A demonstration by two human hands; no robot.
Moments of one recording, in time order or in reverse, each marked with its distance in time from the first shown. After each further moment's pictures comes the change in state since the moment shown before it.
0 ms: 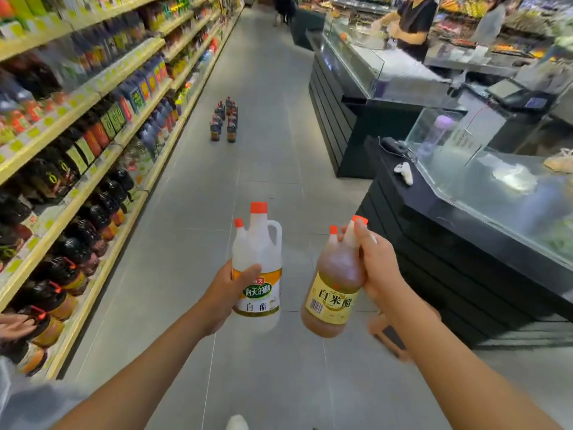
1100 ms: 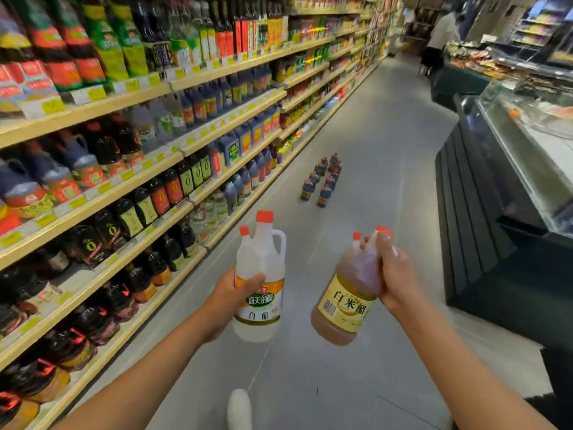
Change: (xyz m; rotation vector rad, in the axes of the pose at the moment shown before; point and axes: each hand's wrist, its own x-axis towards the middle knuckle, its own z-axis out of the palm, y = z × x) left_hand 0.548 0.195 -0.247 -0.063 0.419 0.104; right_hand 0.668 -0.113 0.326 0.051 -0.394 0.116
